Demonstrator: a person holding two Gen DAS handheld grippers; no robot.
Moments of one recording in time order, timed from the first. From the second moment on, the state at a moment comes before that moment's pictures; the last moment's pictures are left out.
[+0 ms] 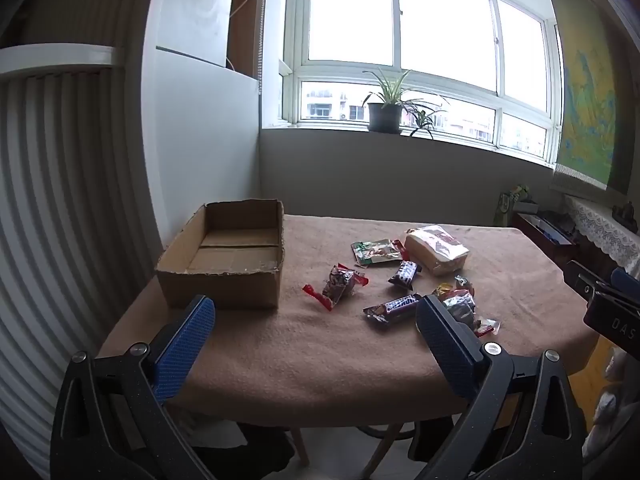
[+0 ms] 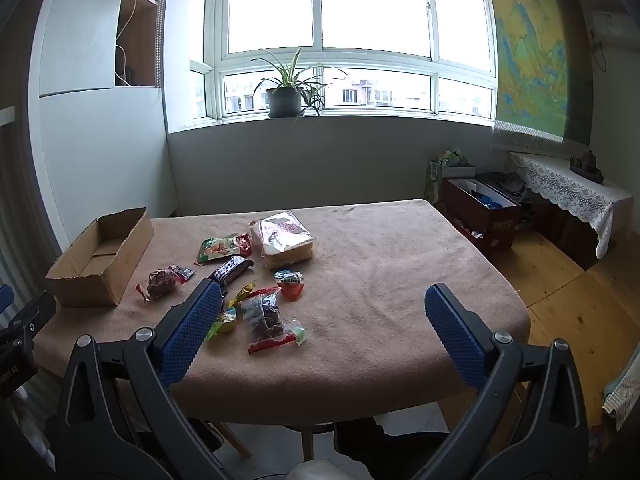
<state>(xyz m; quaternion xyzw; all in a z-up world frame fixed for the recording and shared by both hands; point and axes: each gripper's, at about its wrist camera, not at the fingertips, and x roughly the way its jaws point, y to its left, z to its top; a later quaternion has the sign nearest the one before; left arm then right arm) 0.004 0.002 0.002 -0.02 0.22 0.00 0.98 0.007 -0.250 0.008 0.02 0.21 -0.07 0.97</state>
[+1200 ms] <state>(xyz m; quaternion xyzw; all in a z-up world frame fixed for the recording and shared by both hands) 0.008 0.004 -0.003 -0.02 0.22 0.00 0.97 0.015 -0.250 -0.004 0.02 0.22 -0.07 0.97</state>
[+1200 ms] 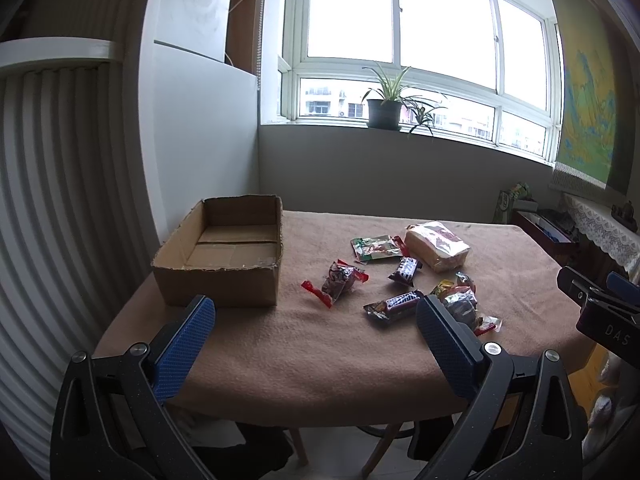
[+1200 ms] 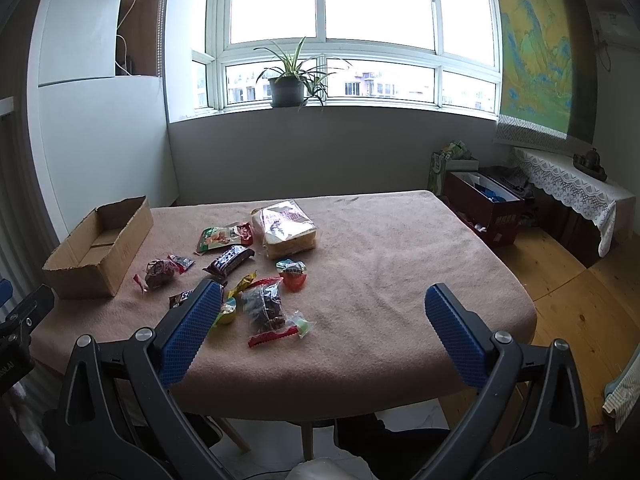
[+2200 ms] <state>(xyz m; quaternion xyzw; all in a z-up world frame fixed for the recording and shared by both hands) 0.082 0.005 -0.043 0.02 0.29 -0.10 0.95 0.106 -0.308 -0.054 0.05 0.34 0.02 0.94</state>
